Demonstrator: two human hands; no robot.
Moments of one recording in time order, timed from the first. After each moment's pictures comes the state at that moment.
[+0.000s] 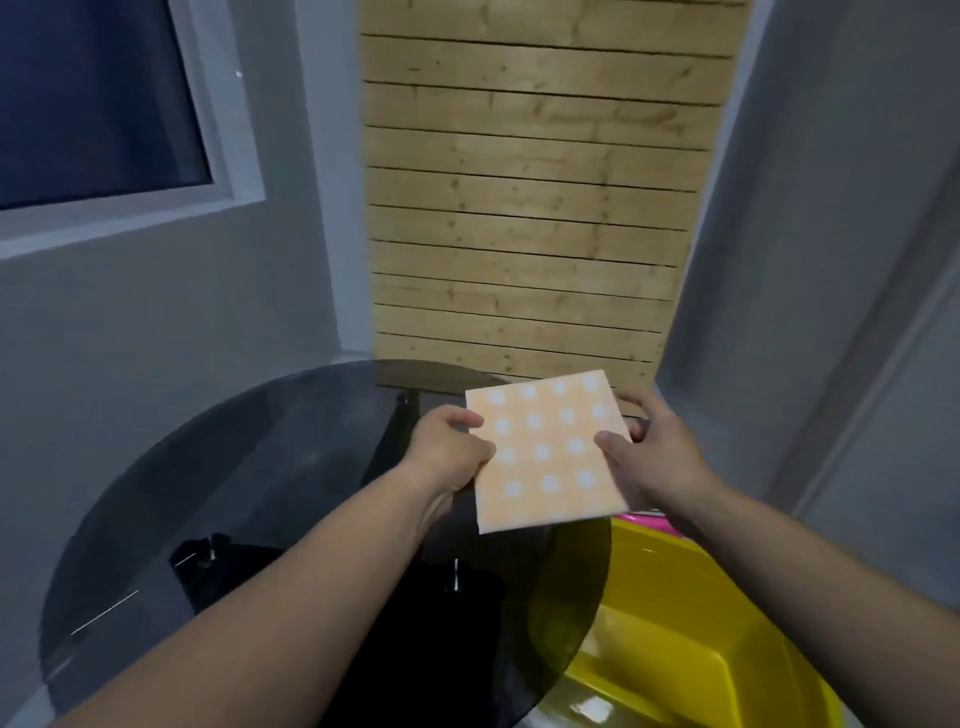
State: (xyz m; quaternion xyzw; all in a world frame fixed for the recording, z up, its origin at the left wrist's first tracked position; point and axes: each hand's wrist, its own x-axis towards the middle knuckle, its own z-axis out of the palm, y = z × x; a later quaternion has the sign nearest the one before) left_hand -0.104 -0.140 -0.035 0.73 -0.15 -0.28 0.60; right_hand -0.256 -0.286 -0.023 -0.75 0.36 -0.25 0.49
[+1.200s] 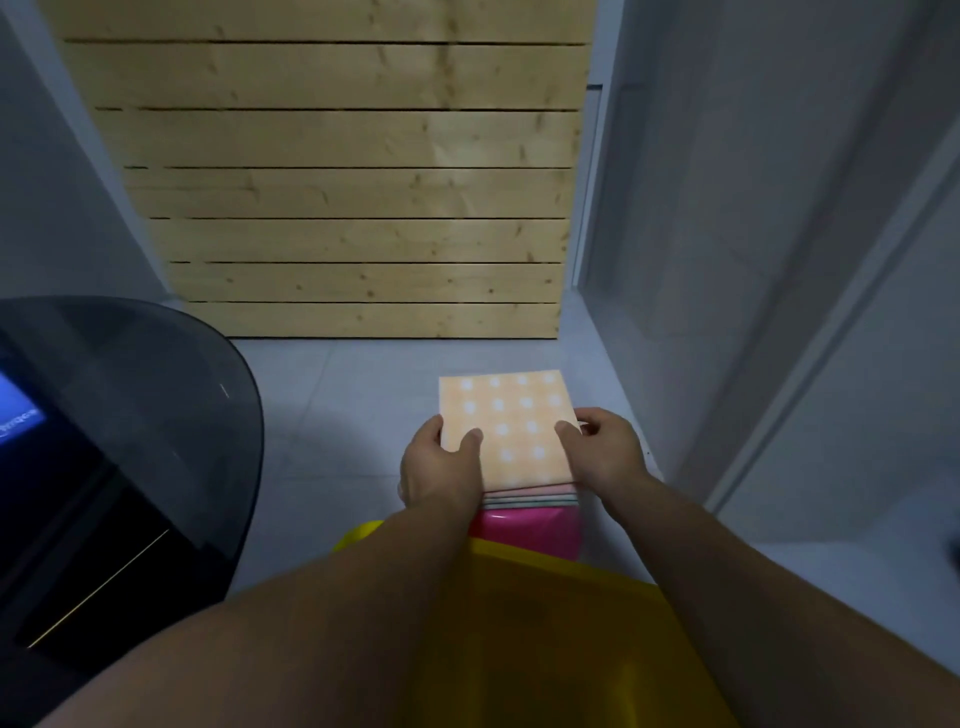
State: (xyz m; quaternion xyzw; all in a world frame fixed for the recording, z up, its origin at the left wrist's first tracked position) left_hand -0.145 -0.518 -0.291 0.81 -0.11 -0.17 0.55; right_hand -0.253 -0.643 -0.286 -0.70 0.50 -0.24 0.45
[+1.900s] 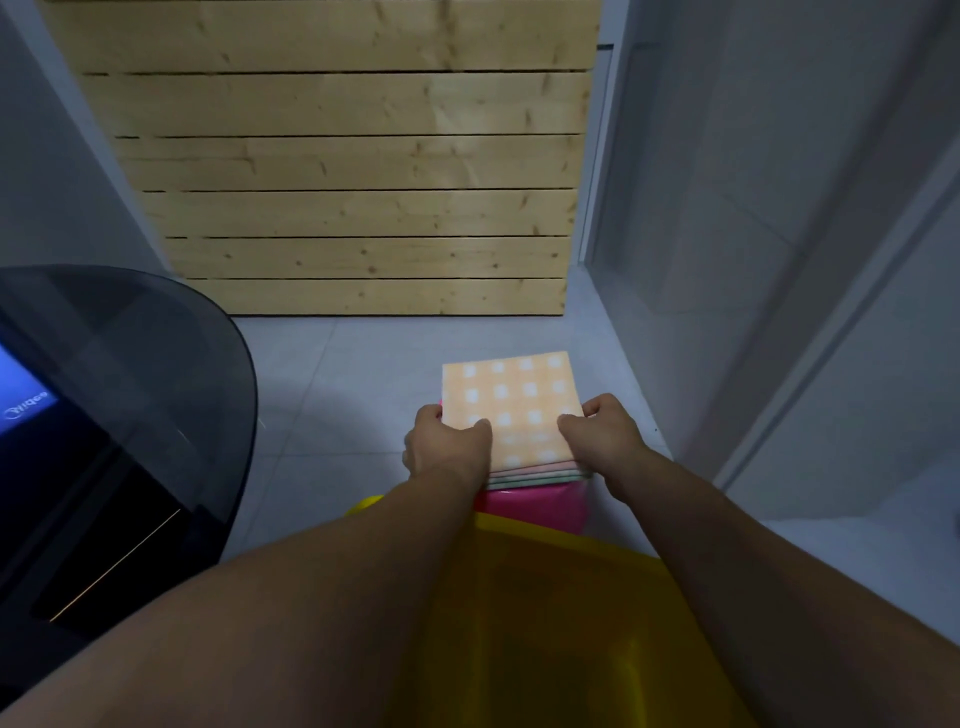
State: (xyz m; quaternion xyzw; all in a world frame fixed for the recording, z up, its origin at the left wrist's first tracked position) left_hand -0.135 -0.526 -0.304 0.85 -0.07 -0.18 0.50; right_hand -0.248 -0.642 -0.294 -0.68 0.52 -0.16 0.49
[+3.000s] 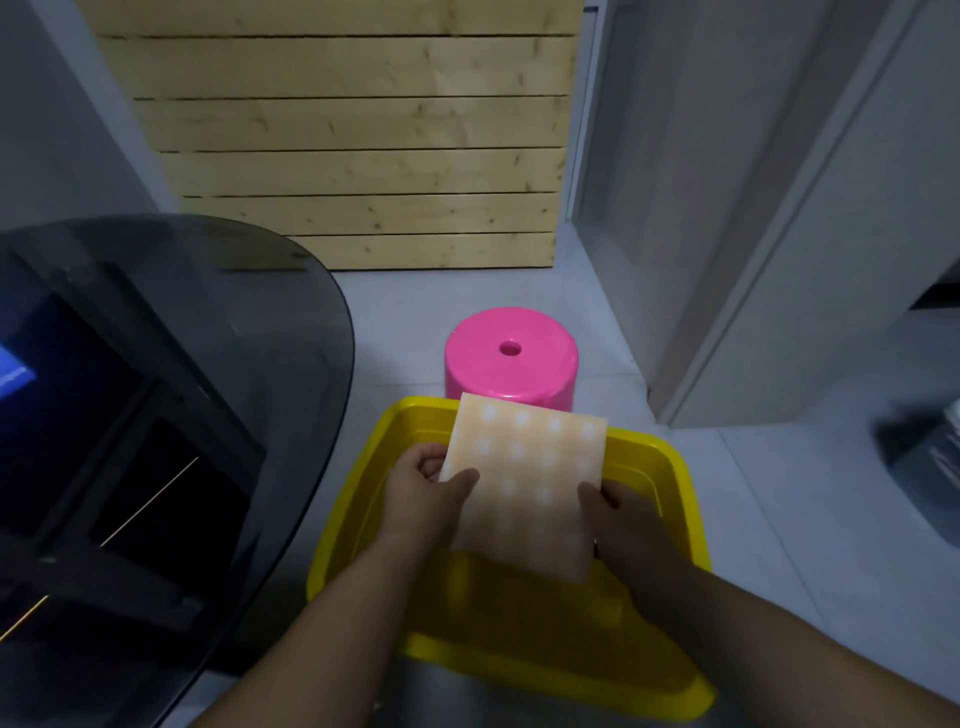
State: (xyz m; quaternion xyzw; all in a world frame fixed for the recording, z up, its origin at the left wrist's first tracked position) left_hand -0.222 -0.351 -0.295 0.77 -0.12 -0.29 0.56; right_hand -0.393 -0.452 -0.294 -0.64 0.51 -0.17 0.54
